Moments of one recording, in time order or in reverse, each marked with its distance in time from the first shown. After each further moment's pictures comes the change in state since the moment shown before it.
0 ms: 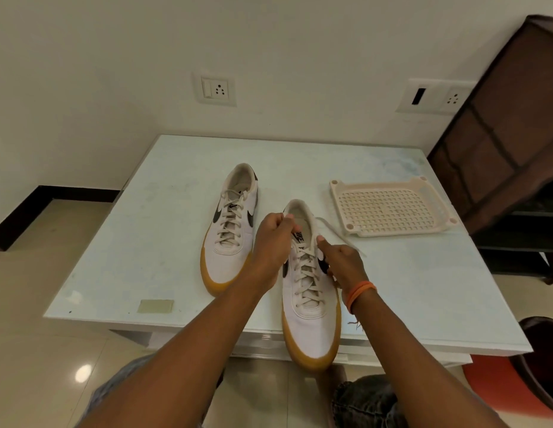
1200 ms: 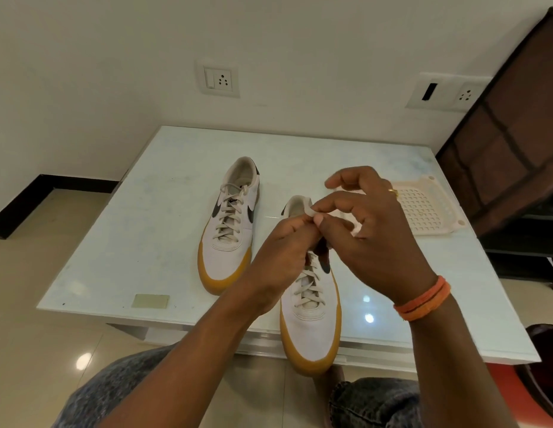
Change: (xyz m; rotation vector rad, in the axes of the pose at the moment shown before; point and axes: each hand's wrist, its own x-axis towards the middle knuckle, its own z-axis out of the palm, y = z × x) left_hand -0.071 0.050 -0.007 -0.012 -0.349 0.140; right_hand -0.080 -0.091 -0.041 -0.503 0.032 -1.043
